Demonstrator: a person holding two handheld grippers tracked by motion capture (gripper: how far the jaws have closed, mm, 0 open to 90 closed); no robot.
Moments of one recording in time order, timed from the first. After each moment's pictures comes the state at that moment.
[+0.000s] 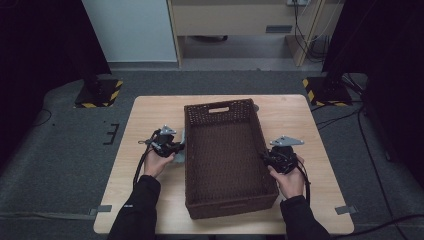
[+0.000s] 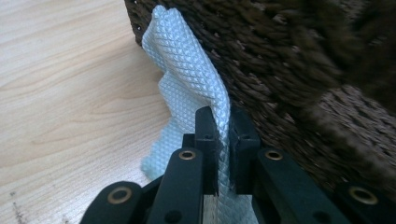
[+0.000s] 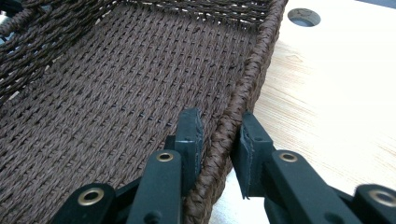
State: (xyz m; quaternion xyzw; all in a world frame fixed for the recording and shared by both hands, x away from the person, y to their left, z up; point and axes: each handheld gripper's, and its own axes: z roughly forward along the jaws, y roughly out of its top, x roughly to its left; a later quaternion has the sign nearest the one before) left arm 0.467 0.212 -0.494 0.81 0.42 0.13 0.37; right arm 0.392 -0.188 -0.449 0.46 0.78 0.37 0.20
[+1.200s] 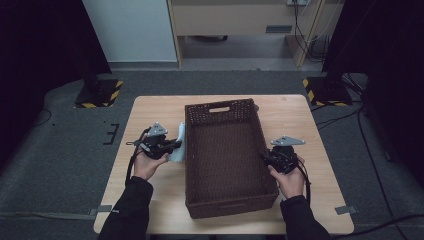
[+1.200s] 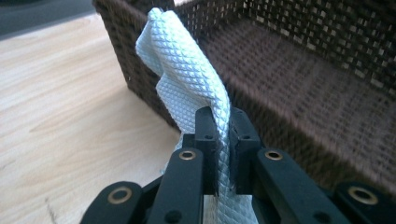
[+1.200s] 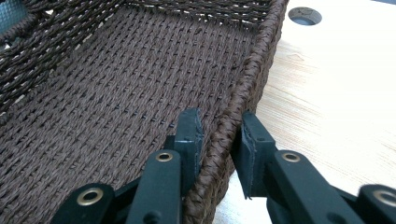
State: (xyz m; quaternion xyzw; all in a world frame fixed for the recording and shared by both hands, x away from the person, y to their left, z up) left arm 0.428 0.222 -0.446 0.81 0.38 0.15 0.42; right arm 0.392 -0.189 -0.450 0.47 0.77 0.38 0.20
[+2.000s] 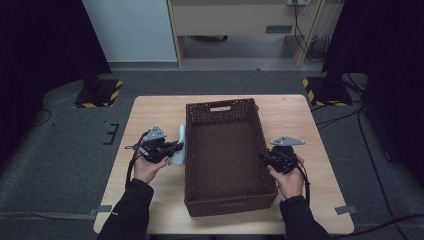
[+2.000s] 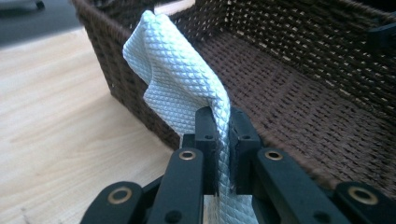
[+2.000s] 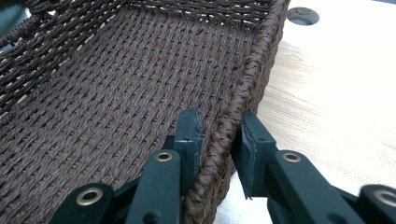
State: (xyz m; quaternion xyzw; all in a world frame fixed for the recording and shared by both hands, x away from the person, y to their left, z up) left arm 0.413 0.218 -0.438 0.80 0.36 0.15 0.46; right arm 0.392 -0.188 -0.451 0.47 0.77 0.38 0.20
